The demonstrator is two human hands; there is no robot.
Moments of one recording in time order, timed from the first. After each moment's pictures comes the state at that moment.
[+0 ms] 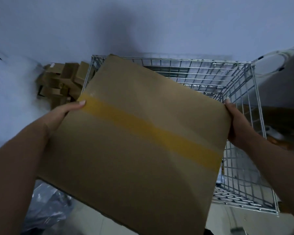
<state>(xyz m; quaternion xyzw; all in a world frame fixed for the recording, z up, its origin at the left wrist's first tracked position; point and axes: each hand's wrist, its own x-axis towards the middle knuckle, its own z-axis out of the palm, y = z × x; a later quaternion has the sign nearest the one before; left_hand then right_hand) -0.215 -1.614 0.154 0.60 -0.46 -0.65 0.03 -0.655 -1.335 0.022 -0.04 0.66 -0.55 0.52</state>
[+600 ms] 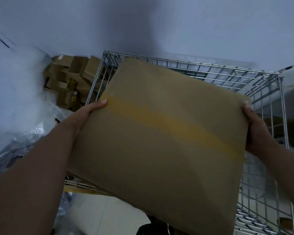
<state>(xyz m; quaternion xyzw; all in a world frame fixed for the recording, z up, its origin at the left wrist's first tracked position) -0.222 -1.661 0.077 0.58 -0.39 -0.72 0.04 -0.674 -1.379 0.009 -0.03 0.60 -0.58 0.55</state>
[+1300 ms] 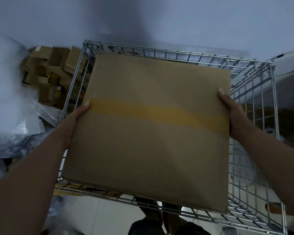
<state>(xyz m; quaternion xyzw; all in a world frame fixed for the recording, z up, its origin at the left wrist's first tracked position) -0.226 -1.644 0.029 0.60 -0.37 -0.71 0.08 -0.672 -1.413 0.005 -0.06 0.58 -0.58 0.58</state>
